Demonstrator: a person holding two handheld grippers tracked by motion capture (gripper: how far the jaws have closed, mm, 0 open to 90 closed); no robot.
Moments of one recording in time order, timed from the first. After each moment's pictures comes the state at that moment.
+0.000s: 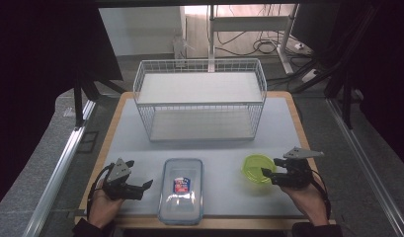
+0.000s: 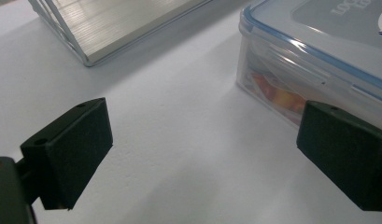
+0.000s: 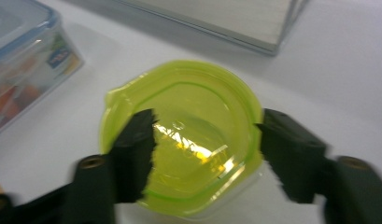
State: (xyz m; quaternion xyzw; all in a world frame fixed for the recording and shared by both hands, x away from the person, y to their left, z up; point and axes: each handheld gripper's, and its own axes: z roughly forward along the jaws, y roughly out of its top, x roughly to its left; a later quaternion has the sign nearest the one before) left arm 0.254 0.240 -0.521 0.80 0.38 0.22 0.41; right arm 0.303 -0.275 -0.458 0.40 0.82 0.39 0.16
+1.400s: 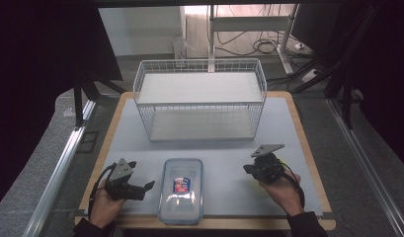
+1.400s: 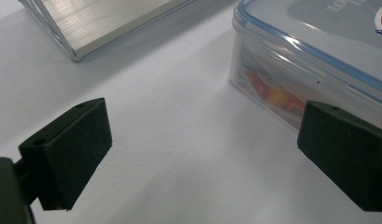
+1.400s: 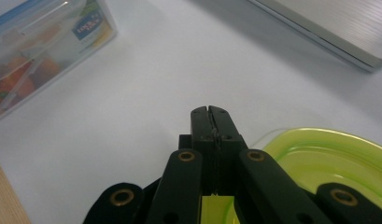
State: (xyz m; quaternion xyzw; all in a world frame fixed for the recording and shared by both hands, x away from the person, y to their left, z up) left arm 0.256 0.237 -0.523 0.81 0.38 0.20 0.41; right arm 0.323 -0.212 -0.471 0.34 0.88 0.32 0.12
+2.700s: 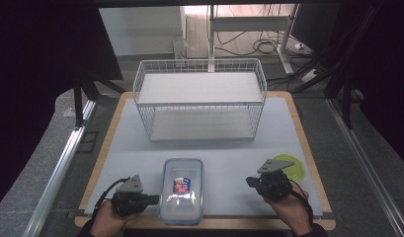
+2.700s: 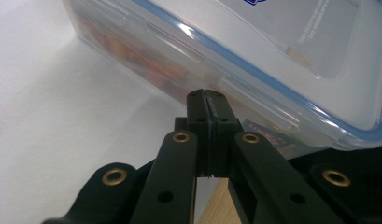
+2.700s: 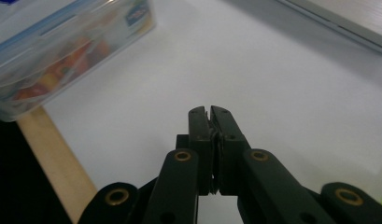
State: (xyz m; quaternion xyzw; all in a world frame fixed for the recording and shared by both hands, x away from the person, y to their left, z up) left arm 0.225 0.209 -0.521 0.86 0.30 0.03 0.40; right arm 0.275 -0.222 -0.469 0.32 0.87 0.35 0.12
